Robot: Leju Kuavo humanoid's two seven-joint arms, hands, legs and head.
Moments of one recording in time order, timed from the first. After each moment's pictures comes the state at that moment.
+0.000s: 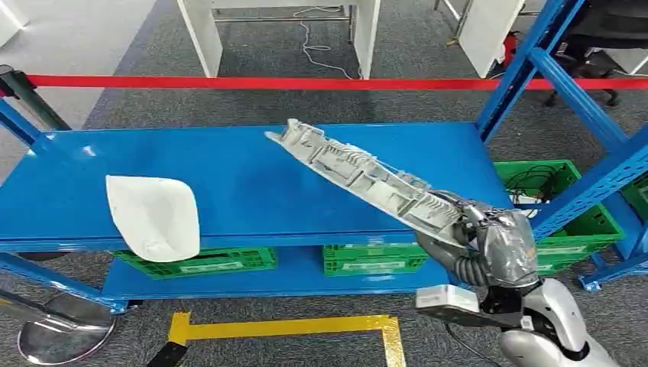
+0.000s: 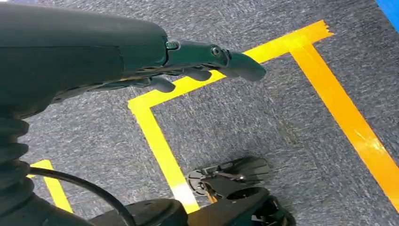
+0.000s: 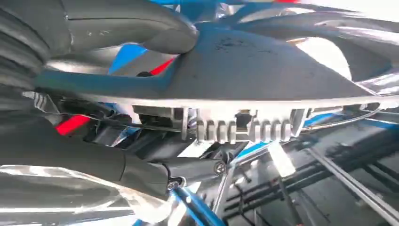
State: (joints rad) left arm 0.18 0.03 -0.13 -0.83 -0.22 0.08 -0.01; right arm 0.00 -0.37 0.44 -2.01 0.66 -0.44 -0.18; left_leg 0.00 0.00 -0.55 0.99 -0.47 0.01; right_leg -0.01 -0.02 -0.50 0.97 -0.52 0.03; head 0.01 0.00
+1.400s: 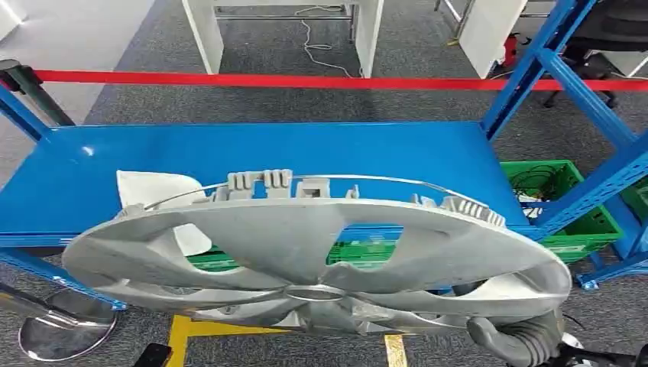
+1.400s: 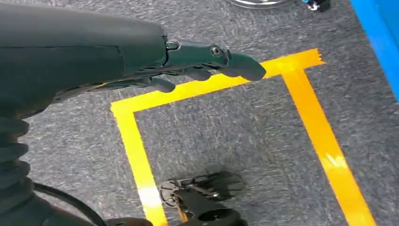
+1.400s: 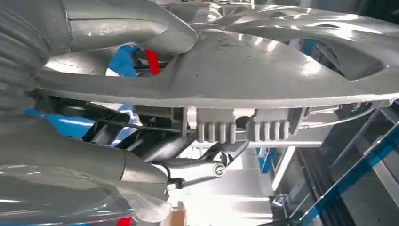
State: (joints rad) left arm 0.16 0.01 -0.13 -0.74 -0.12 0.18 -0.17; right arm 0.32 -0.17 0.20 -2.11 -0.36 0.39 -0.60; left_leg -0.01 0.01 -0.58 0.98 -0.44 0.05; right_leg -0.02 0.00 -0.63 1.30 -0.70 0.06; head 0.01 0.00
